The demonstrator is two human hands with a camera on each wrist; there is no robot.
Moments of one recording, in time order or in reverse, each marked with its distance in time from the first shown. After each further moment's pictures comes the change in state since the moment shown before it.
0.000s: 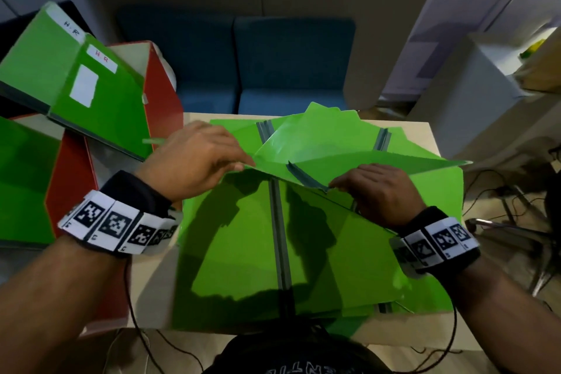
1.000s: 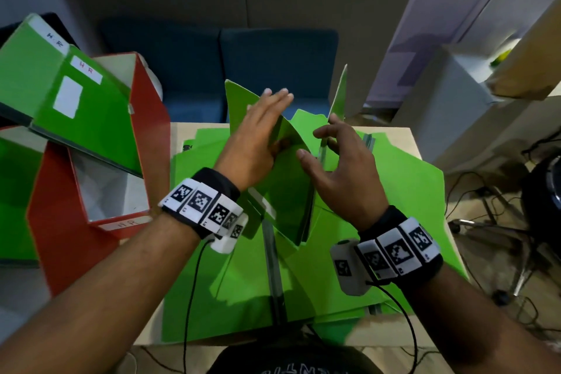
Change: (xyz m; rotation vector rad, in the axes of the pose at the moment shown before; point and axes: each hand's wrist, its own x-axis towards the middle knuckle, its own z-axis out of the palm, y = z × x) left_hand 0.087 0.030 0.062 -0.325 0.301 -0.250; right_hand 0.057 -0.055 -0.015 0.353 0.244 0.693
